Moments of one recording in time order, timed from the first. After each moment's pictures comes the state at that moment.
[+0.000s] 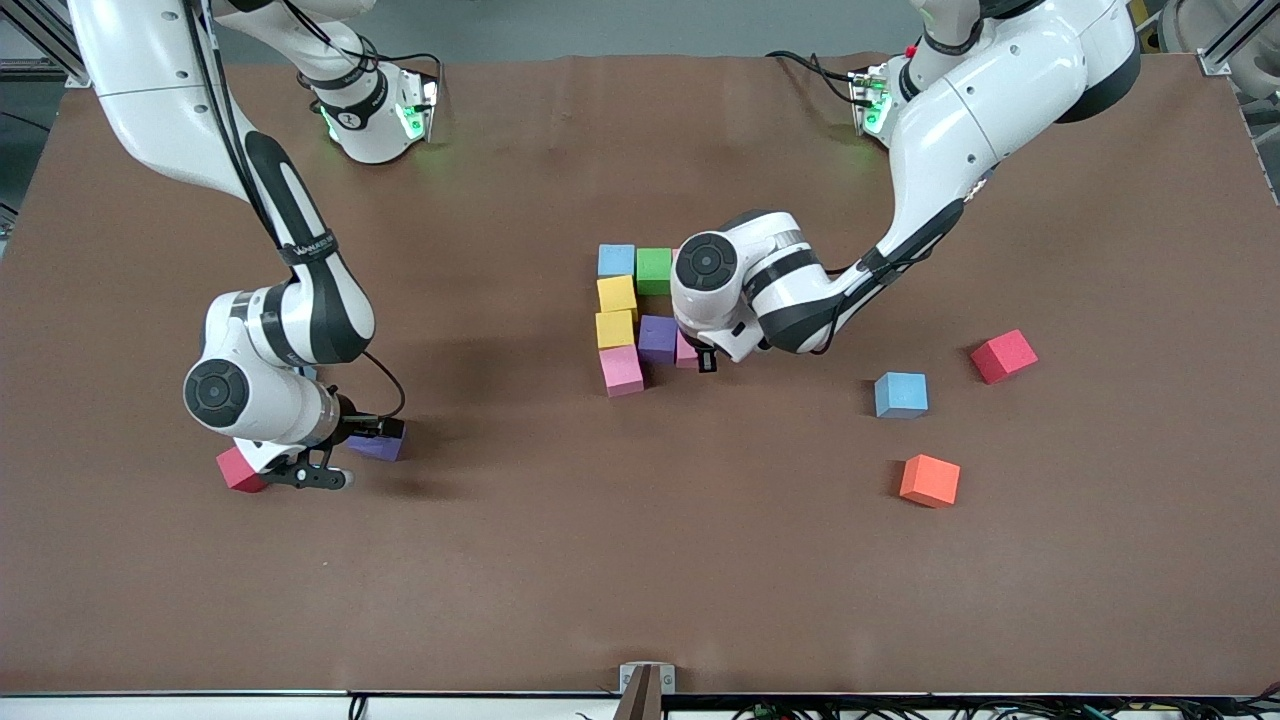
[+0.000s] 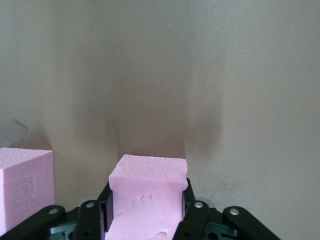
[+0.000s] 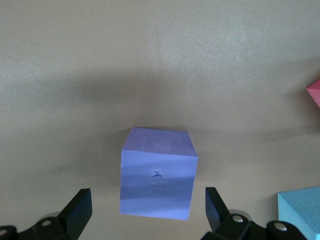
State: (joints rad) left arm -0.01 0.87 -0.88 -1.71 0.71 2.10 -2.77; right arm 0.14 0.56 0.00 -1.77 0.04 2.22 0.22
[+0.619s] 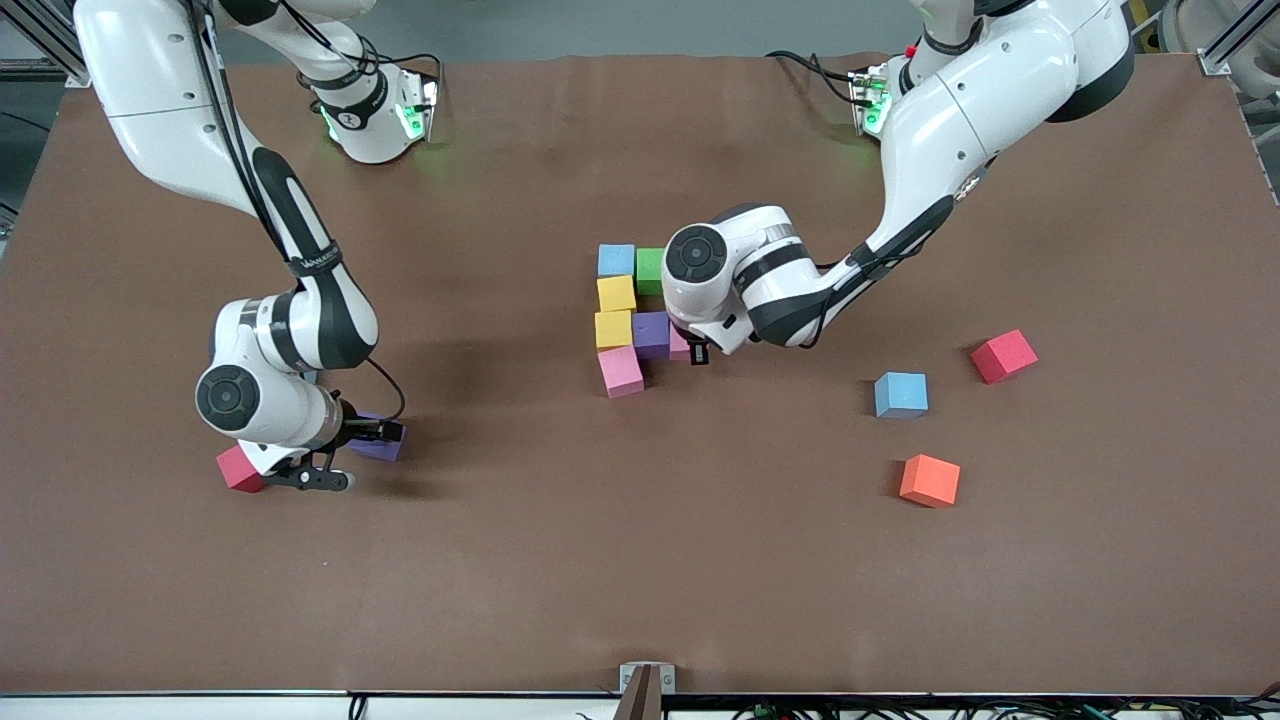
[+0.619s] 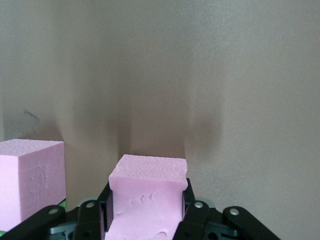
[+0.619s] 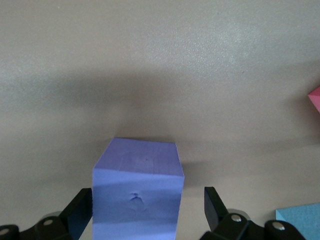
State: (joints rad) left arm -0.03 0.87 -0.88 -1.71 0.70 2.10 -2.78; right arm 0.12 0.60 0.00 -1.78 0.01 2.27 0.22
